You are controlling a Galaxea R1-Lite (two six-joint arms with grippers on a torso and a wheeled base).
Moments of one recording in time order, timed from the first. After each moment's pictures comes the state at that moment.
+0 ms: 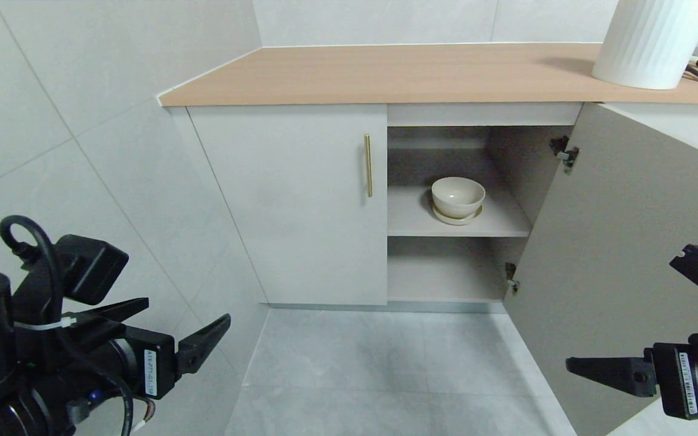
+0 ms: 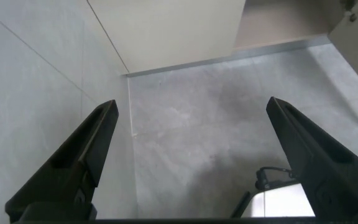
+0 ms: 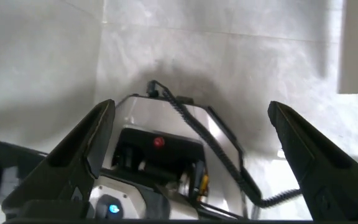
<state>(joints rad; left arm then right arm) -0.54 1.19 -0.47 -0.33 0.37 -0.07 0.59 1.18 -0.74 0.27 -0.08 0.49</state>
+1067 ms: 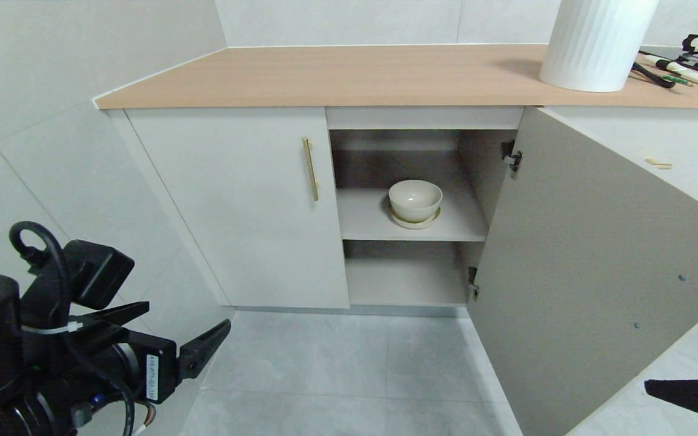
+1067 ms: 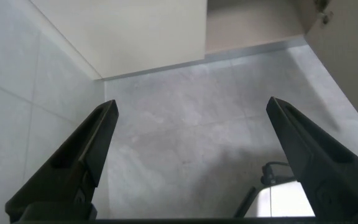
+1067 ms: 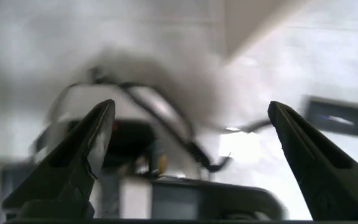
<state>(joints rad) -0.54 1.20 -0.46 -0.33 0.37 -0.05 0.46 1.08 -0.83 0.60 -0.22 0.41</state>
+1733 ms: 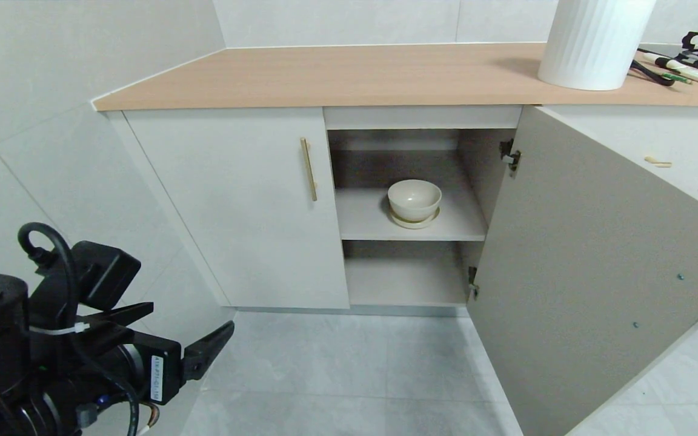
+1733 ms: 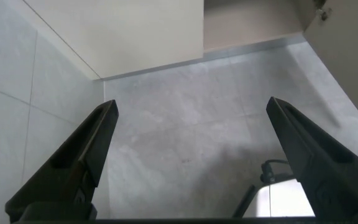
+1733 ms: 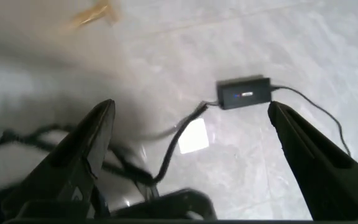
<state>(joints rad) -0.54 1.21 -0.46 -0.33 0.37 -0.06 0.03 1.12 -0.89 0.63 -0.33 0.18</state>
